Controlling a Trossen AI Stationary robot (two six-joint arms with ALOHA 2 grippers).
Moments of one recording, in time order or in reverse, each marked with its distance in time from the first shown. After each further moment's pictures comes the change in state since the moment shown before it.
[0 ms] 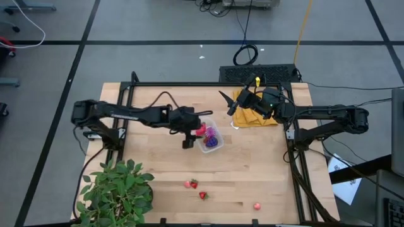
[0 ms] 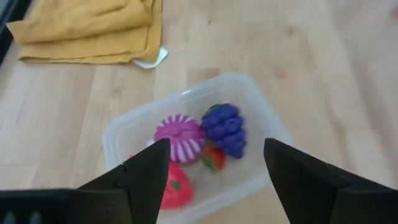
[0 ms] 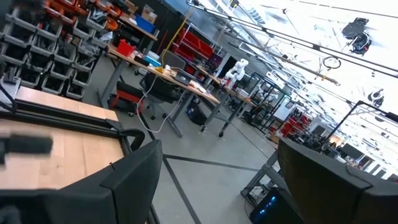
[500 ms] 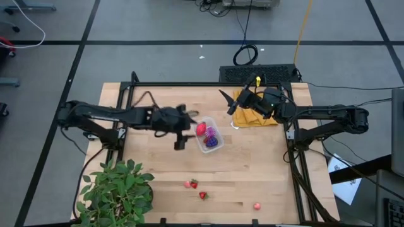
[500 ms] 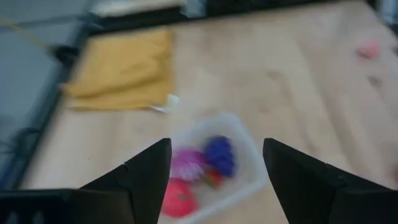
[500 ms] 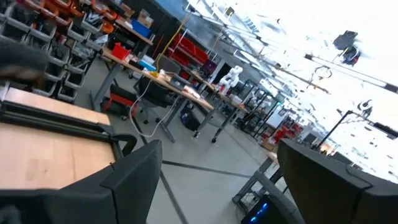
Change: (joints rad) left arm -0.091 -0.205 0.000 -0.037 -0.131 0.027; right arm 0.000 0.000 0.000 0.031 0.000 -0.044
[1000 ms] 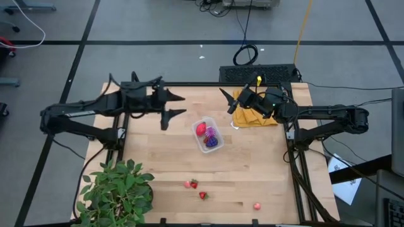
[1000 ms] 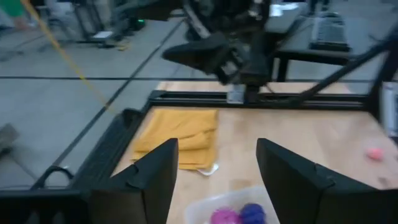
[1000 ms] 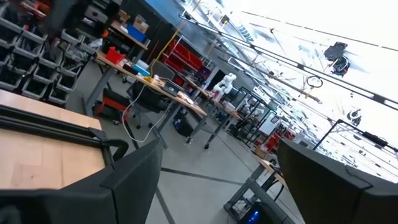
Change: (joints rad) left arm 0.182 -0.274 0.001 0.056 0.097 -0.038; right arm 0.000 0.000 0.000 0.045 0.001 -0.050
